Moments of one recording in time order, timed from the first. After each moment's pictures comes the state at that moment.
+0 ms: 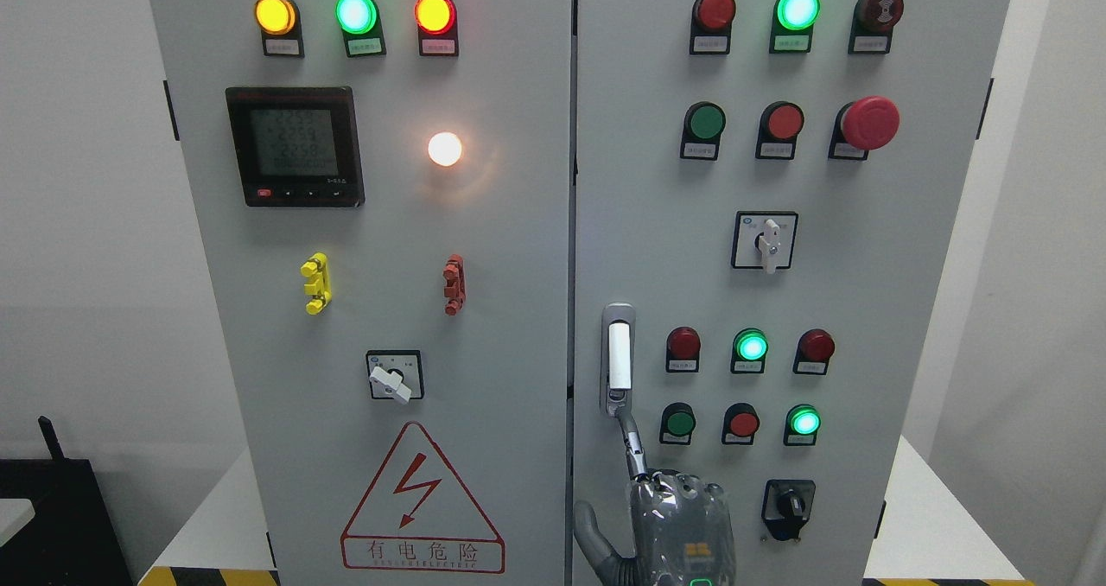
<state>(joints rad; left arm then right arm) 0.06 -0.08 0.00 0.00 0.11 -0.13 -0.07 -0.32 0.14 0.36 -1.58 1.38 0.22 -0.32</state>
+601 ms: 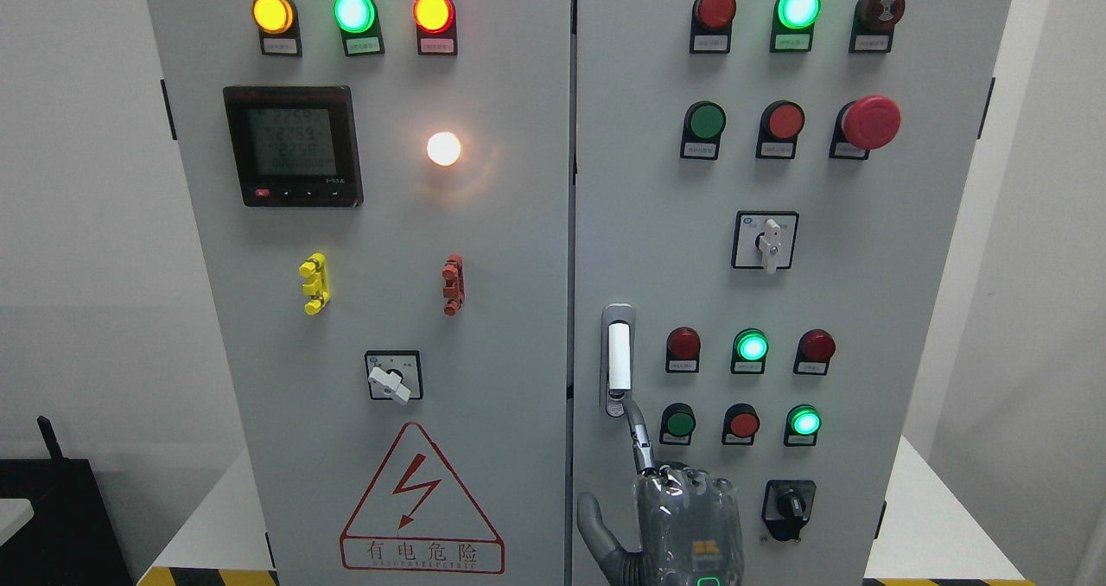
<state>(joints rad) 0.06 -0.08 0.00 0.00 0.11 -0.13 -0.07 -0.30 0.13 0.36 -1.62 1.38 0.22 -0.33</state>
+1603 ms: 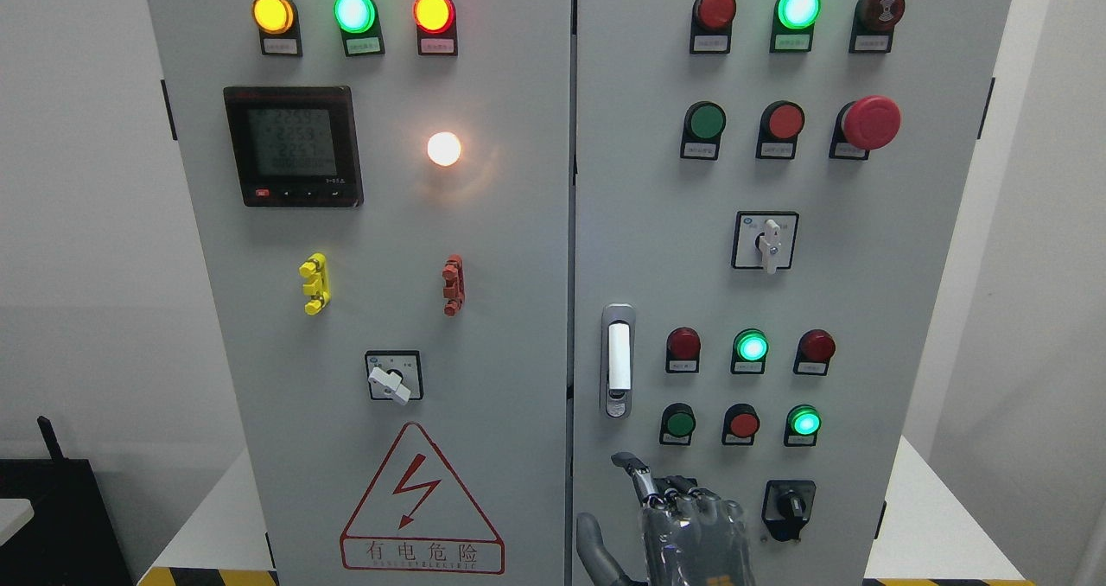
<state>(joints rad) 0.06 -0.08 0.00 0.00 0.11 -0.13 -0.07 -0.21 0.13 0.32 -1.70 1.37 0.05 -0.44</state>
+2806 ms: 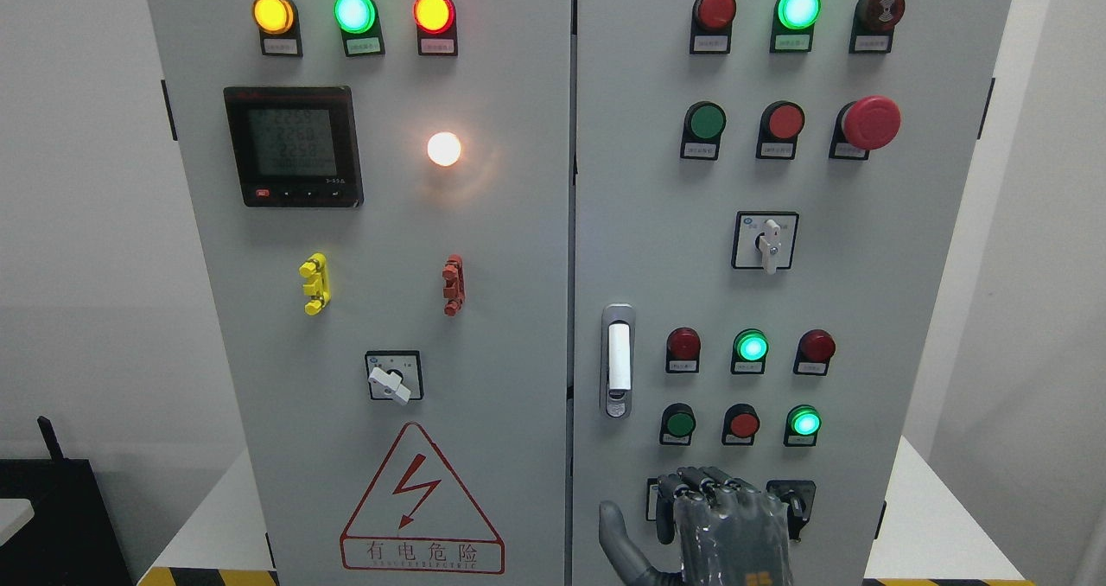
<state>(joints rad) 0.06 -0.08 0.00 0.00 0.11 -0.13 -0.07 -0.23 0.14 0.27 -1.78 1.36 0.04 -0.38</state>
